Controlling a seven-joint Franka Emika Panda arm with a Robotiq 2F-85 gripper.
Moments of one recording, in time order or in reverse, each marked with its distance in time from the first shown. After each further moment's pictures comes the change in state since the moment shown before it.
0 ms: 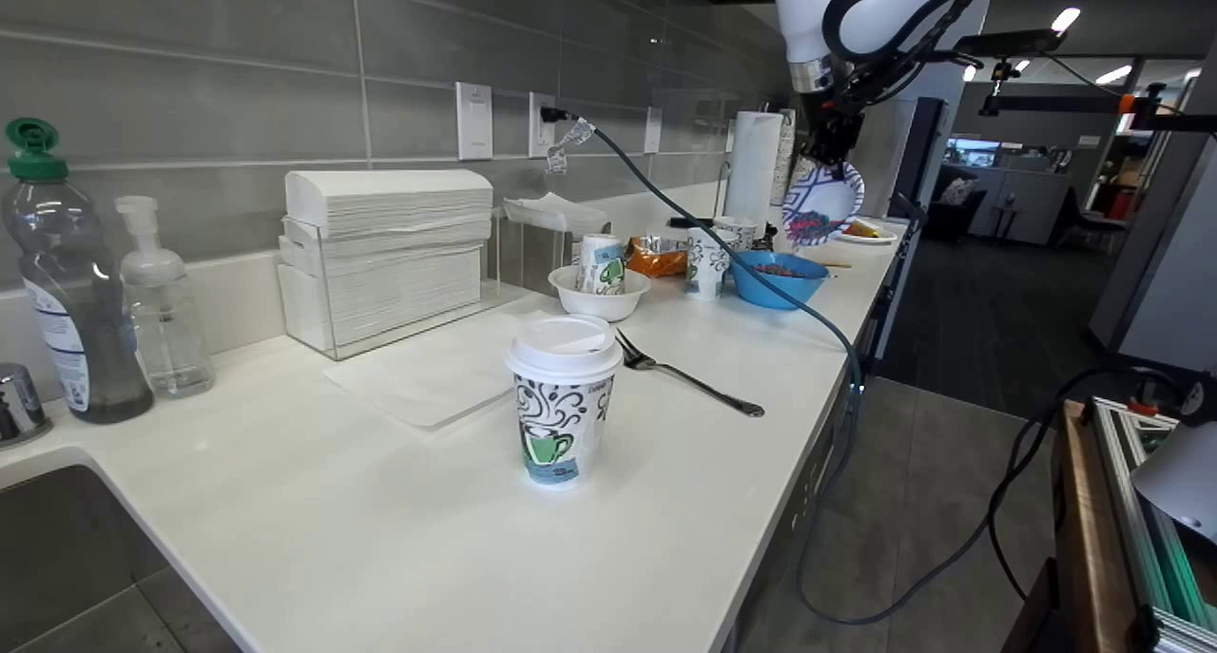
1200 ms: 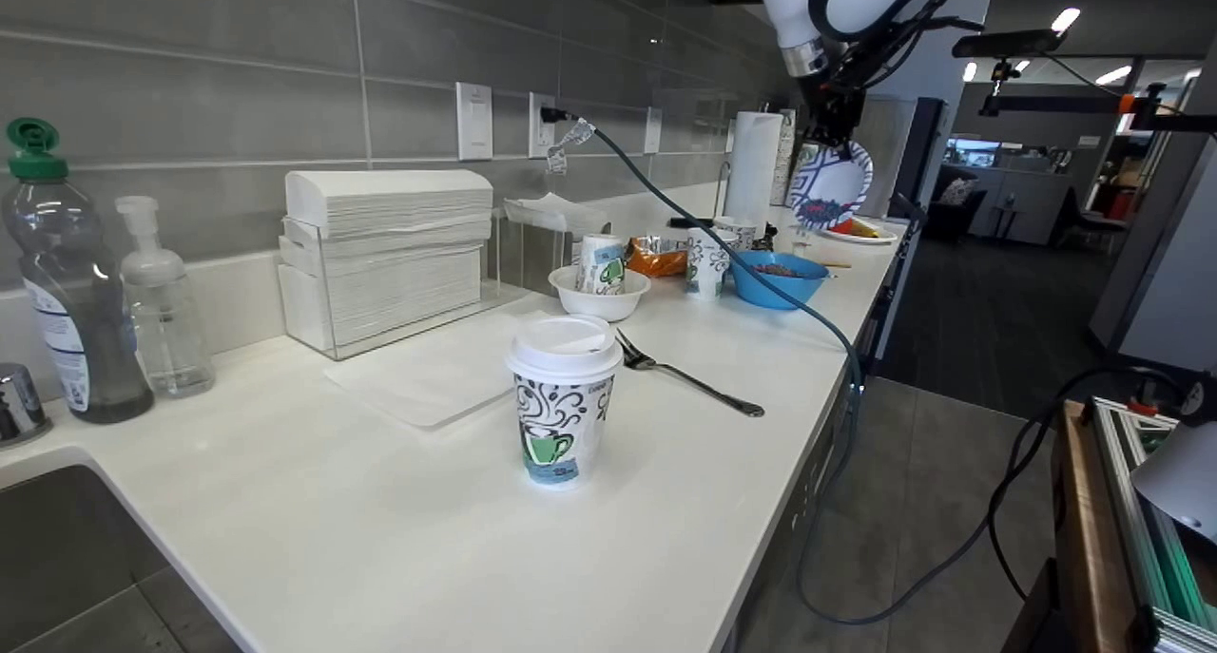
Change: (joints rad) arm 0.030 0.019 0.031 0.092 -0.044 -0.186 0.000
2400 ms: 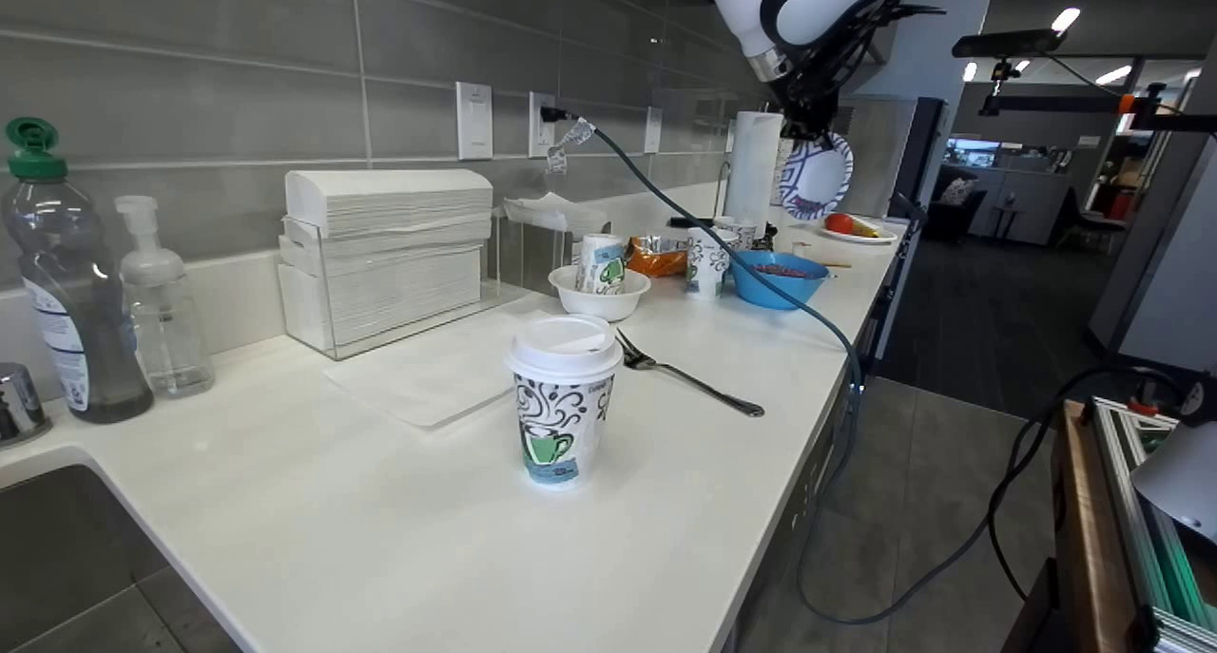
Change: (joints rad) arm 0.036 0.178 0.011 0.222 -0.074 -0.159 0.027
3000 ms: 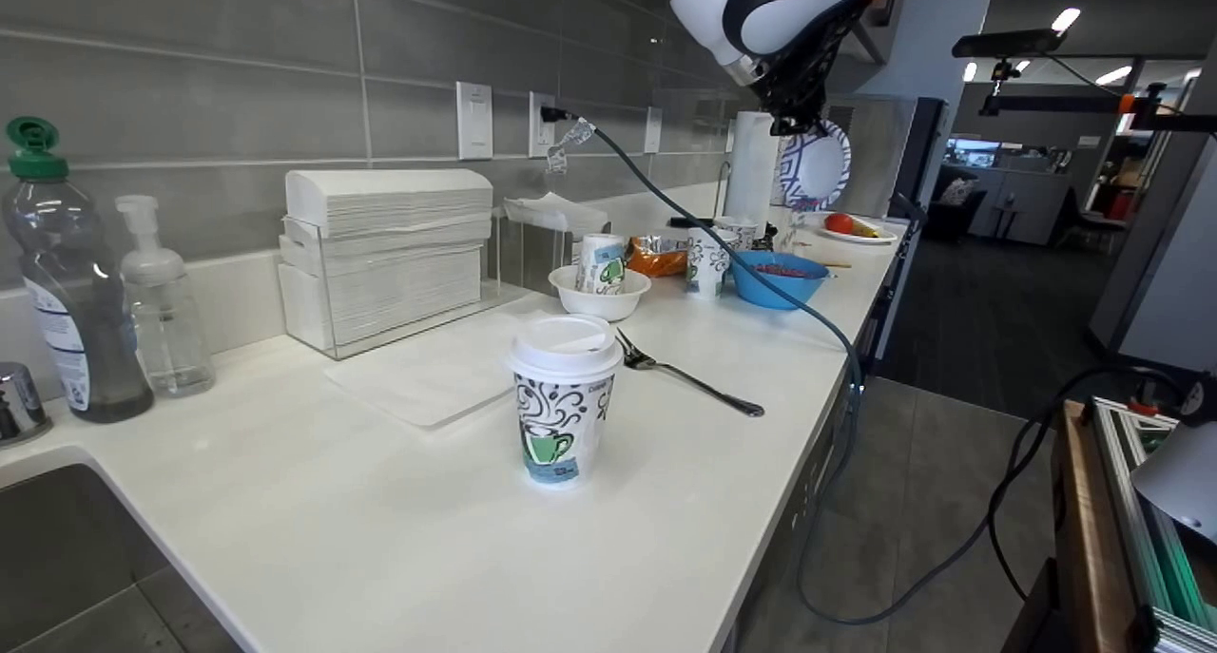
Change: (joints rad) arm 0.101 0.105 0.003 0.128 -0.083 -0.215 0.000
